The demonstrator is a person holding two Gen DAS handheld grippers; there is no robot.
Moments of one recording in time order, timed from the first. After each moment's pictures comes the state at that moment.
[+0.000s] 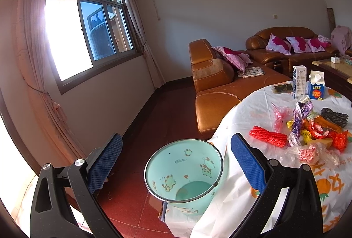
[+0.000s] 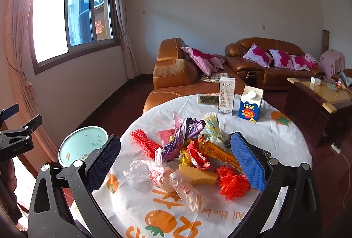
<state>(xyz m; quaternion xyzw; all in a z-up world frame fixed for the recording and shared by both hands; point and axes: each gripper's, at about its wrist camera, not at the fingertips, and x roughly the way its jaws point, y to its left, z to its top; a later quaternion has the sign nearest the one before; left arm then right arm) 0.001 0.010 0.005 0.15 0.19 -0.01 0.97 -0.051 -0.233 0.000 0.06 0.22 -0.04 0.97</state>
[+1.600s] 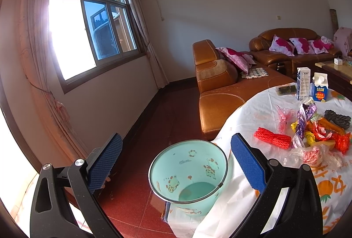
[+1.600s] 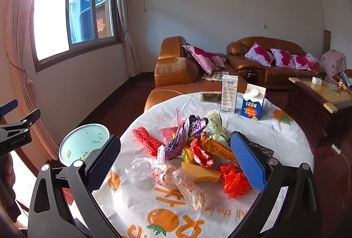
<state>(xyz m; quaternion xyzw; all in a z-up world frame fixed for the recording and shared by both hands) 0.004 0.014 0.006 0.14 0.18 0.00 0.97 -0.050 -0.226 -0.007 0.05 0.23 -0.04 0.97</state>
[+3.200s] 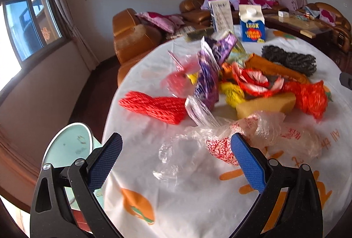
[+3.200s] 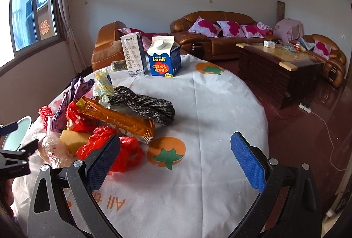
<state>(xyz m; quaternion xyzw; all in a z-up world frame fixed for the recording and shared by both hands) 0.045 -0.177 -0.129 0.21 0.31 -0.19 0.91 -0.077 -0.389 -0.118 0.11 0.28 -0.20 0.93</state>
